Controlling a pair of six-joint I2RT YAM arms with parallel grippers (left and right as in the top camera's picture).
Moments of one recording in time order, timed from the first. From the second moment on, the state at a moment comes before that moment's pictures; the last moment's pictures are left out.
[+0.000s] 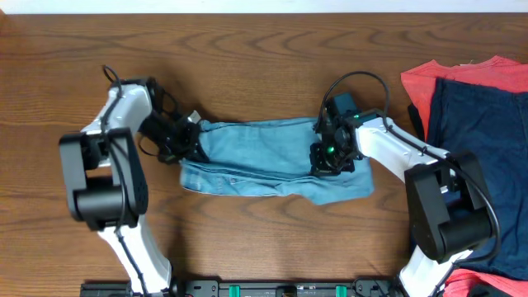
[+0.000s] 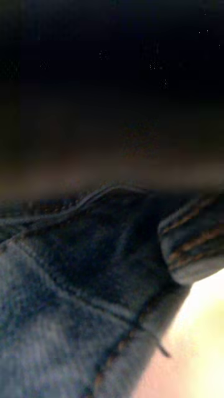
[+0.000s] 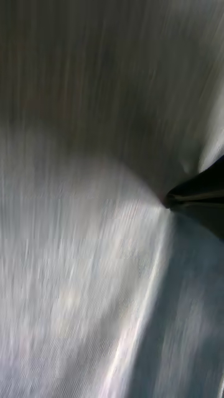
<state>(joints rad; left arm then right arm) 0.10 2.03 1.44 -1.33 0.49 0.10 0.36 1.88 1.10 -0.75 -0.39 0.30</state>
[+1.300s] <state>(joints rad) -0.11 1.73 1.58 -1.35 -0.04 -0.09 0.36 1.84 1.08 -0.57 -0.43 0.35</state>
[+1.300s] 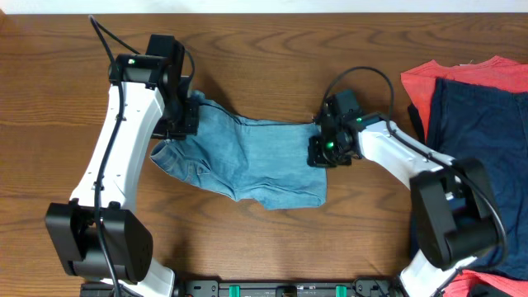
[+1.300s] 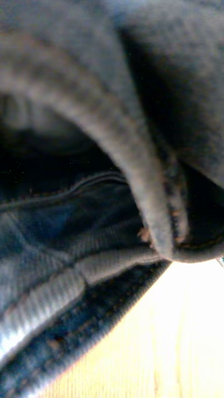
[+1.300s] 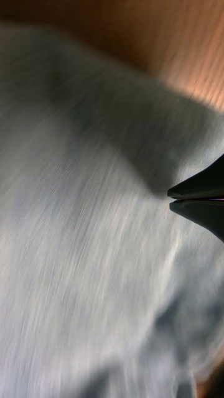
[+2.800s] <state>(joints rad) -0.02 1.77 1.22 -1.11 0.15 -0.12 0.29 1.71 1.10 -0.49 -0.47 0.33</state>
